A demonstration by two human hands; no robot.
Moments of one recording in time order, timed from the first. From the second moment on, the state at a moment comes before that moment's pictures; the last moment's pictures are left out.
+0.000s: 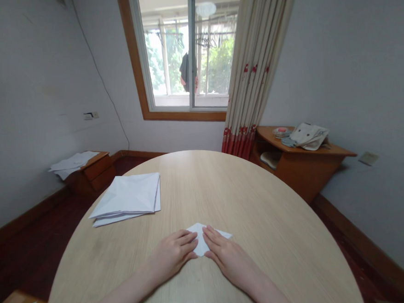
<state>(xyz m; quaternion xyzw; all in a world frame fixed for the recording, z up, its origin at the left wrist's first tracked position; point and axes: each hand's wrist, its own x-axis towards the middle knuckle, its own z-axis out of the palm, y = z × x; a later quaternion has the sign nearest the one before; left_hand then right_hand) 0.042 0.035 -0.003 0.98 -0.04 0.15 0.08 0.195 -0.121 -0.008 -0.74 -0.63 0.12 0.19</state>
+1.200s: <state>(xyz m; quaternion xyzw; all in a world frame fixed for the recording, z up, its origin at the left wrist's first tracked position) 0.042 0.016 -0.006 0.96 0.10 0.16 0.21 0.176 -0.111 -0.008 -0.75 -0.58 0.04 0.32</state>
